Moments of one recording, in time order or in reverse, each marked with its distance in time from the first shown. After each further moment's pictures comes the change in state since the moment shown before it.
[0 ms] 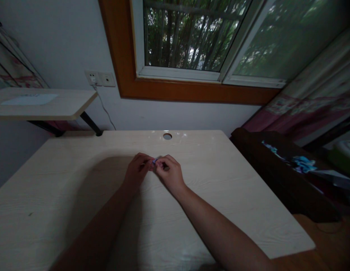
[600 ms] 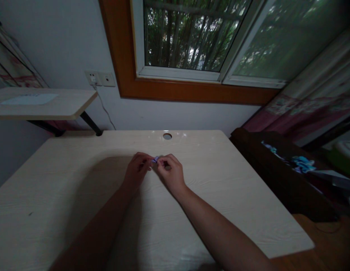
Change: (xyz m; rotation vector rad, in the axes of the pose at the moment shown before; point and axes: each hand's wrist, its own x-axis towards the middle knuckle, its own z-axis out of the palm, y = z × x) left_hand -0.001 -0.005 0.002 -0.080 0.033 0.008; right_hand -0.001 -0.002 -0.001 -0.041 0.089 -0.040
